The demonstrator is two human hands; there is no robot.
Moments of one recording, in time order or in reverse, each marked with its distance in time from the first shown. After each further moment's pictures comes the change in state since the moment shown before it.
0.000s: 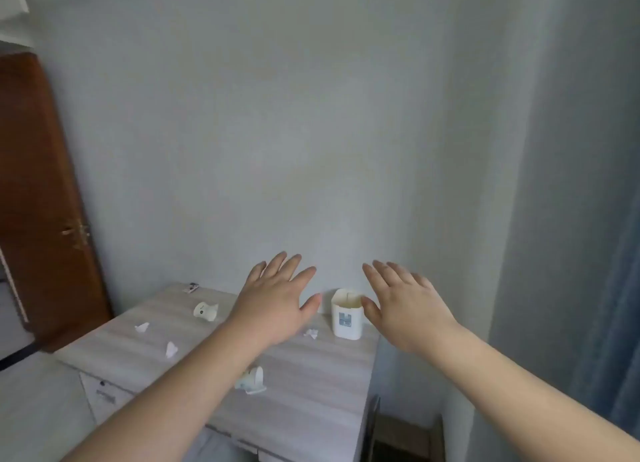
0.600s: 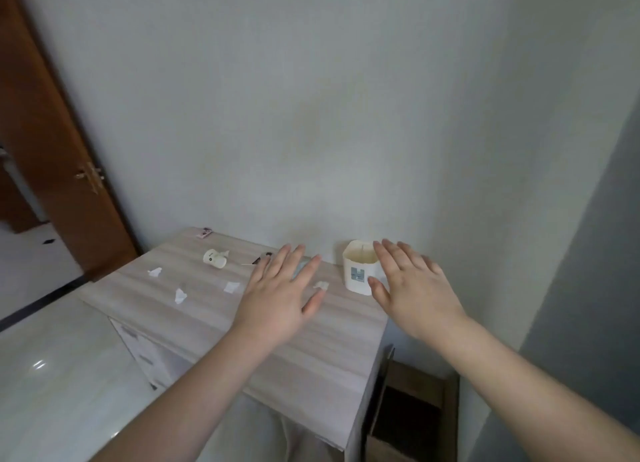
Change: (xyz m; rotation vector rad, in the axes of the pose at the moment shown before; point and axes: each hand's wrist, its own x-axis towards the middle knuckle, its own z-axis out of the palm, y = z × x) left_hand 0.056 0.024 0.126 0.020 -0.022 -0.063; right_hand 0.076 0.070 0.128 0.138 -0.041 -0.020
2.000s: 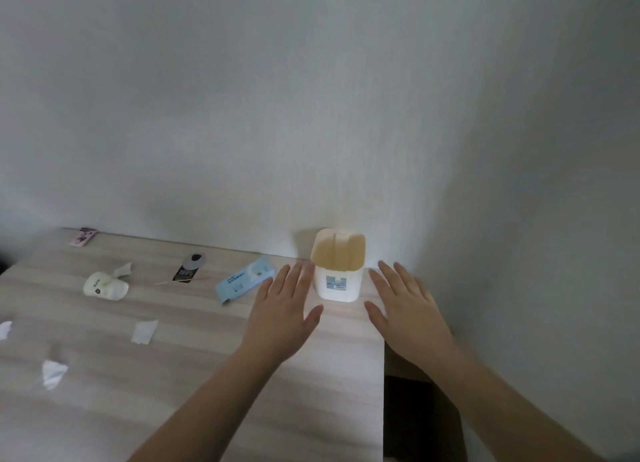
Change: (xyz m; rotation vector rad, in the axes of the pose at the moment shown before) left_hand 0.243 -0.070 0.307 -0.231 -0.263 0.138; right_hand 0.198 0.084 0.249 0.027 -0.234 0.283
